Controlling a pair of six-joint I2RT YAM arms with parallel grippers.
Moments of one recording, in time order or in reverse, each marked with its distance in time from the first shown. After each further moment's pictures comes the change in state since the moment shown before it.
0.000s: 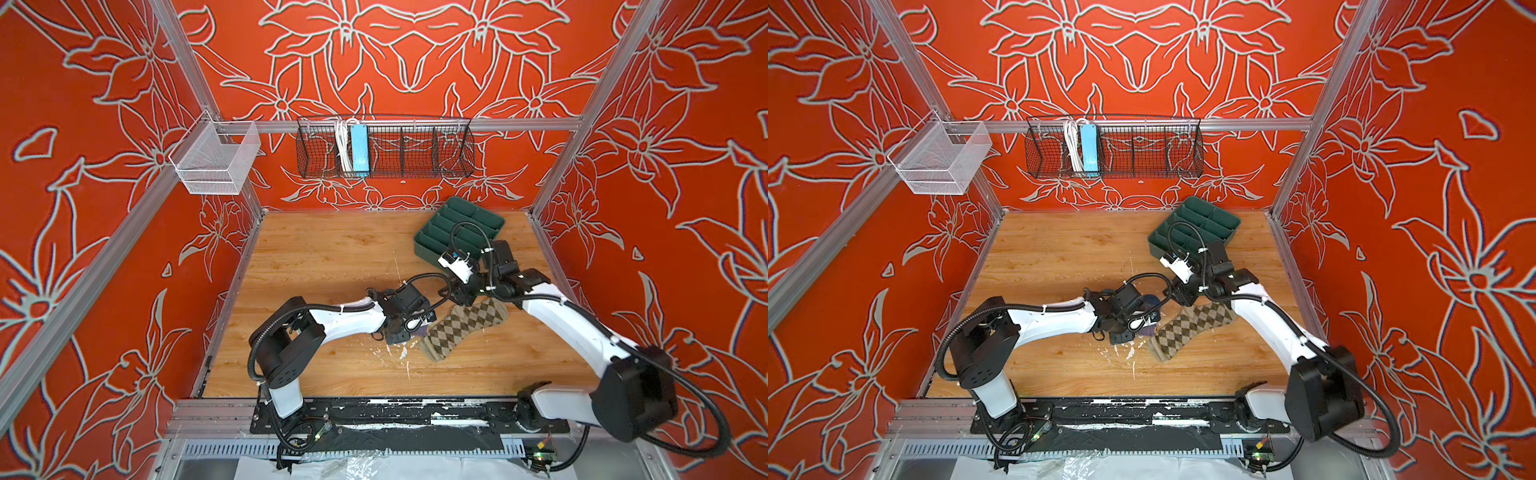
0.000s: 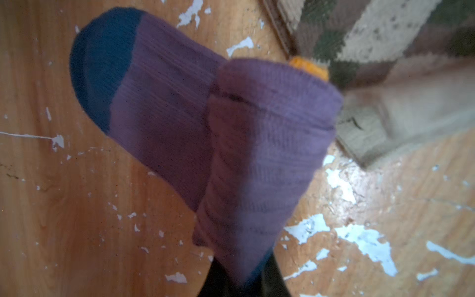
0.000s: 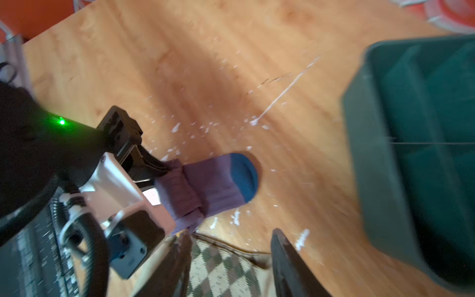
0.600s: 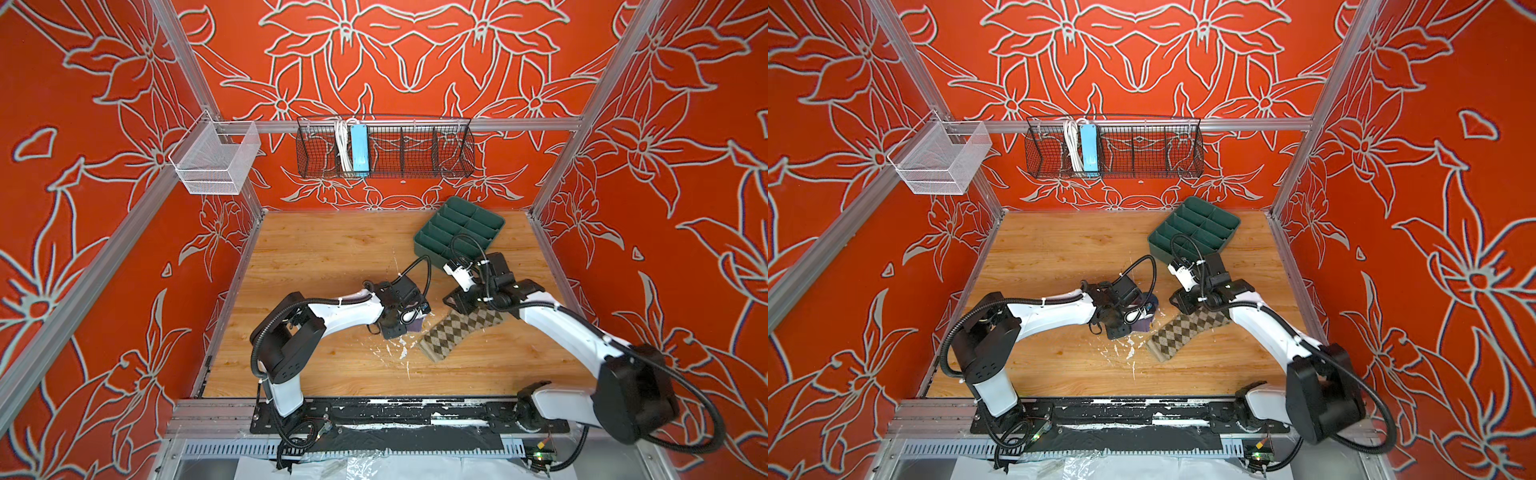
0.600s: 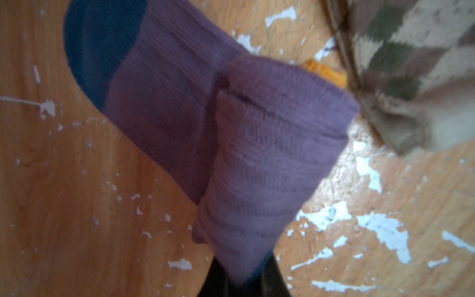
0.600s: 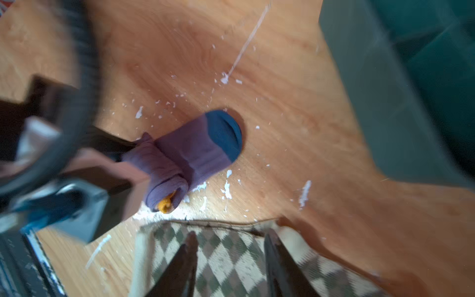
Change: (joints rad) left arm 0.061 -0.015 0.002 -0.073 0.018 -0.037; right arm 0.023 0.115 -0.077 0.045 0.091 0.230
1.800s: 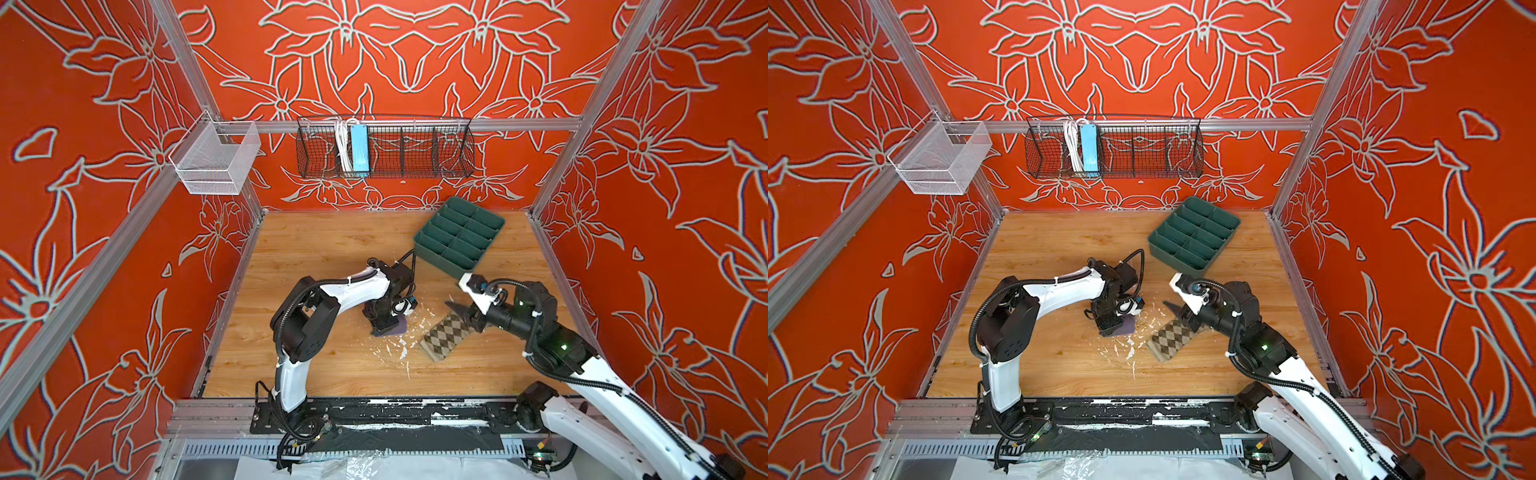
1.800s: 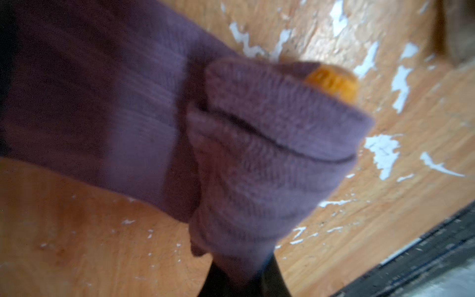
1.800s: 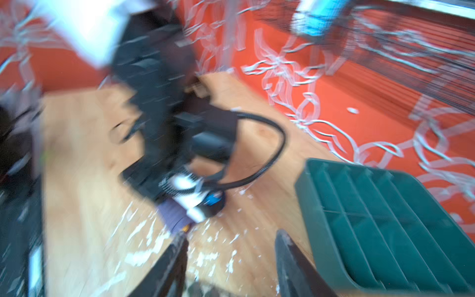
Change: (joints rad) left arm 0.112 0.219 0.314 -0.493 0.183 -0.087; right arm 0.211 -0.618 -0.197 0.170 0.022 -0.243
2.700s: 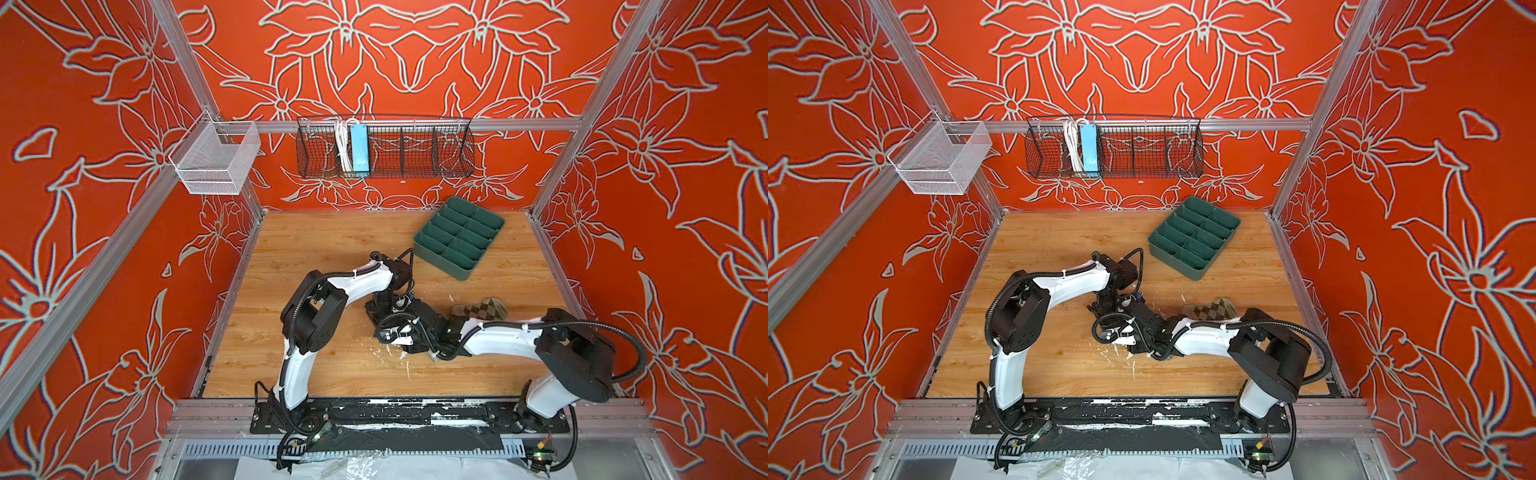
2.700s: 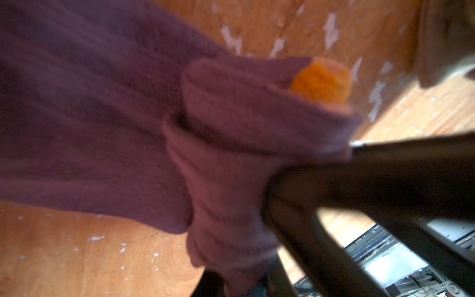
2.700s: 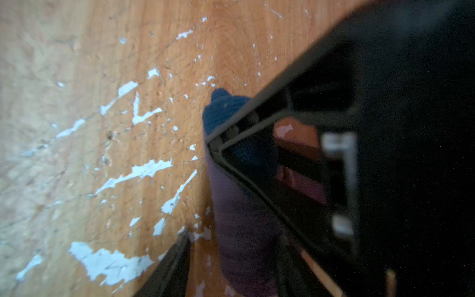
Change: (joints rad) left arm 0.024 0.064 0.069 -0.079 0.083 -0.023; right arm 0.398 0.890 0.097 0.286 0.402 -0.425
